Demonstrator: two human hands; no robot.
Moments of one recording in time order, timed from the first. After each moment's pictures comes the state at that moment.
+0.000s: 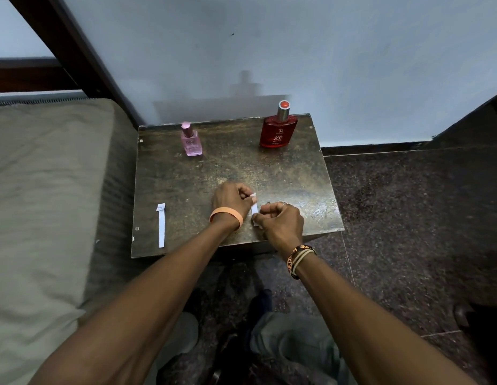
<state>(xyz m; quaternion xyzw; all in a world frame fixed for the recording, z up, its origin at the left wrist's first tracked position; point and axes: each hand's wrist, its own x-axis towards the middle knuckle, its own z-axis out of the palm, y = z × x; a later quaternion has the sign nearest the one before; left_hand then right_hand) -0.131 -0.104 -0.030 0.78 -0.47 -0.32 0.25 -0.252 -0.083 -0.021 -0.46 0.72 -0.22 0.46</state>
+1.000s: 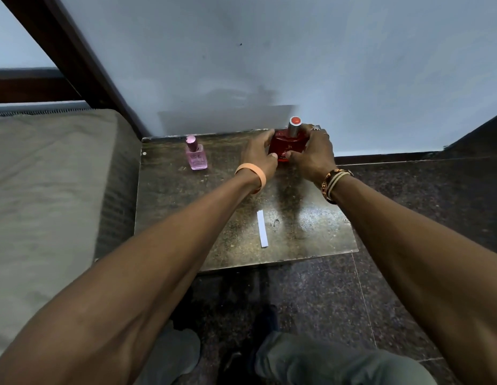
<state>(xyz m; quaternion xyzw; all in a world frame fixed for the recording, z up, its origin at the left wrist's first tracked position) -0.137 -0.213 0.013 0.67 -0.49 -0.39 0.40 -0.258 -0.245 0.029 -0.69 0.63 -0.21 0.29</state>
